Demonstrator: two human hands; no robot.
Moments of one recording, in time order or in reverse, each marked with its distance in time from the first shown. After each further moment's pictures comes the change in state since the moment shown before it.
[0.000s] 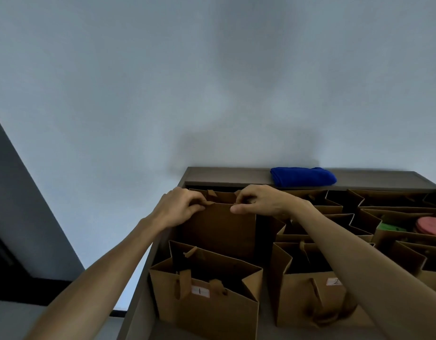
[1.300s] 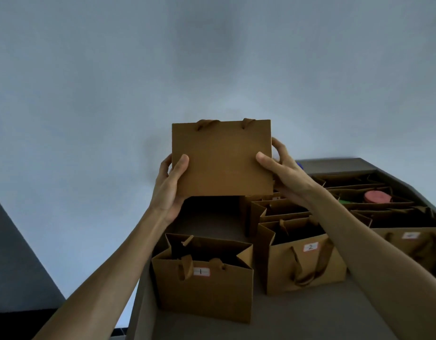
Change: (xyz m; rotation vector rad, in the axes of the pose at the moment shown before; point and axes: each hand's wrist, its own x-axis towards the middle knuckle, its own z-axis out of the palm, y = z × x) left_hand -0.025 0.061 -0.040 -1.701 0.229 -0.202; right_hand -0.109 -0.053 -0.026 1.050 0.549 -0.001
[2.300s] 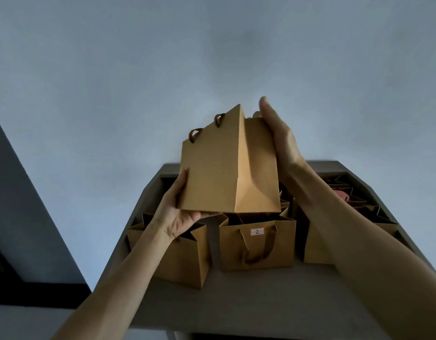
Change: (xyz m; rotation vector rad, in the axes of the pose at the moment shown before) left_hand -0.107 -0.034 0.111 -0.348 -0.207 -0.308; right_hand -0.088 -0.101 -0.043 0.136 -0.062 -0.242
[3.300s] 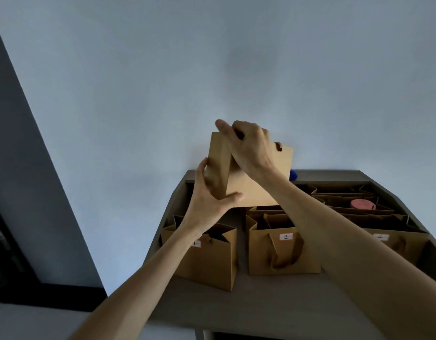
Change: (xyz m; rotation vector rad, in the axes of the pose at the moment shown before) left_hand -0.034 0.021 0.018 1.084 0.289 0.500; right_hand 0.028 0.029 0.107 -0.816 0.274 -0.387
